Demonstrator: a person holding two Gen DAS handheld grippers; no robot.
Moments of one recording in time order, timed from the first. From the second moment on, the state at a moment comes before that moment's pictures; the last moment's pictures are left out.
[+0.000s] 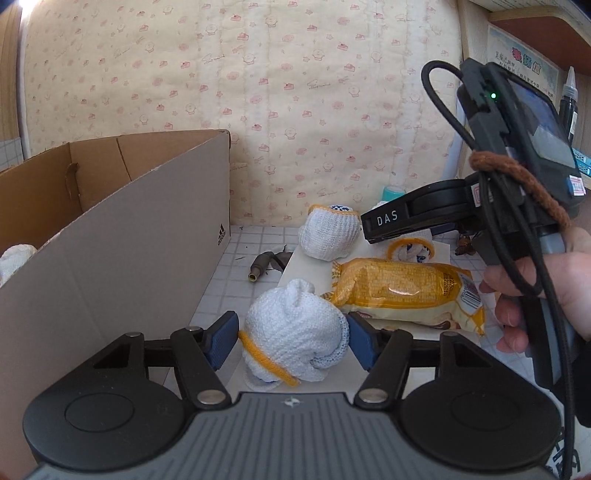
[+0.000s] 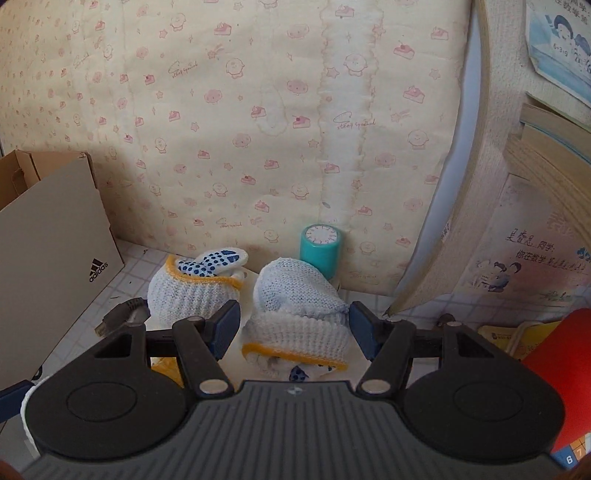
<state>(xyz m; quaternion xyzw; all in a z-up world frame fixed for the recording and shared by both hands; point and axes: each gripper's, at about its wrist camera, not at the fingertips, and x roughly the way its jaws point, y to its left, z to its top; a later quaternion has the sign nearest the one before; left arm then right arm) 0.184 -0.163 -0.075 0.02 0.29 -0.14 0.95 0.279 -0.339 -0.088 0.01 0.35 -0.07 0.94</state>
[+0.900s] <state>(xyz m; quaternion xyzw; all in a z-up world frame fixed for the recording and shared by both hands) 0.157 -0.159 -0.062 0.02 0.24 -0.15 0.96 0.178 -0.329 -0.032 0.03 0.23 -0.04 0.97</state>
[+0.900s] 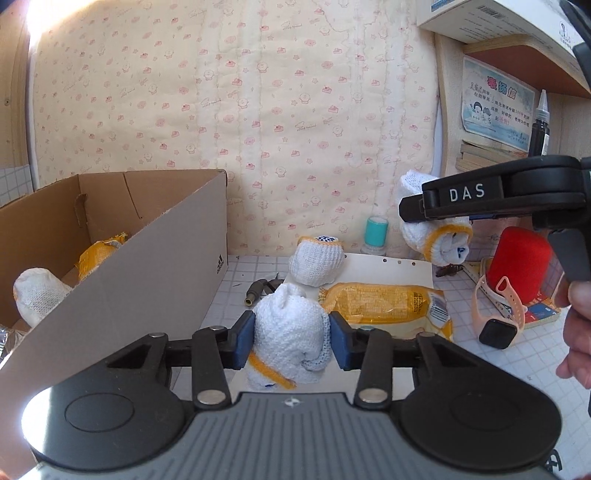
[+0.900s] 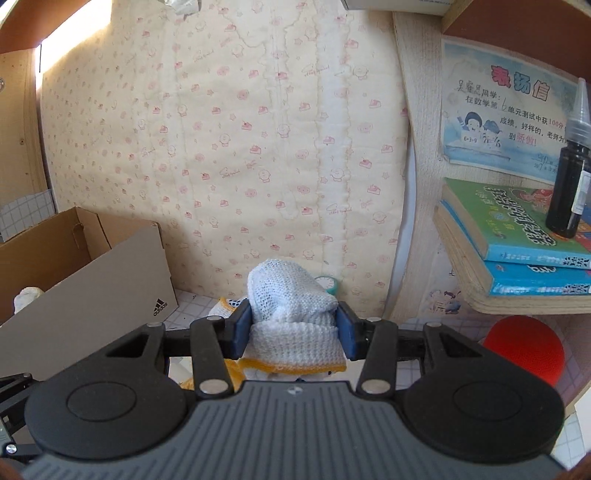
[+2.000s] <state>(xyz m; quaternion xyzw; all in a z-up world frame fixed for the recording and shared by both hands) 0.098 -0.132 0.009 0.01 0.17 -0.13 0.98 0.092 -0.297 0.007 0.01 0.19 -0.03 0.98</state>
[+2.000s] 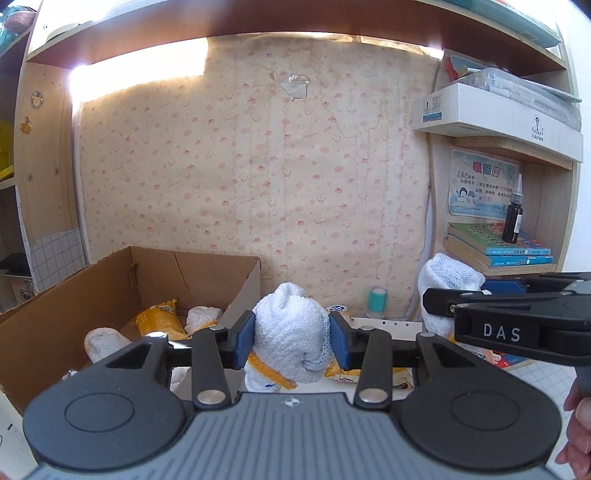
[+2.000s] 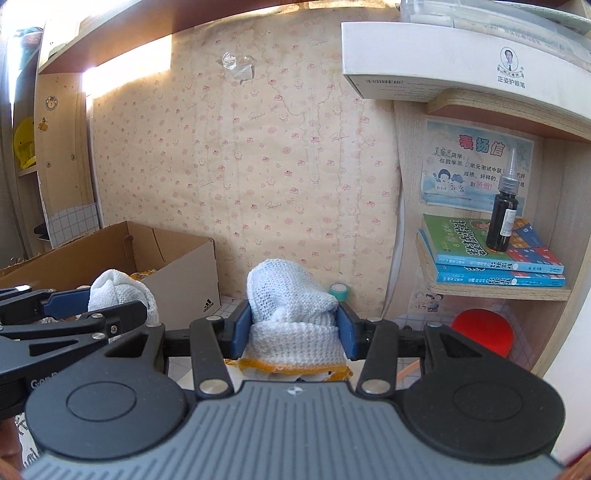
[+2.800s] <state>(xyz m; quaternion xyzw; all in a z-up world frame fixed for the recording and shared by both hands) 0.086 -0.057 0.036 -0.01 0.14 -0.07 0.99 0.109 -0.220 0.027 0.00 0.18 0.04 0.98</state>
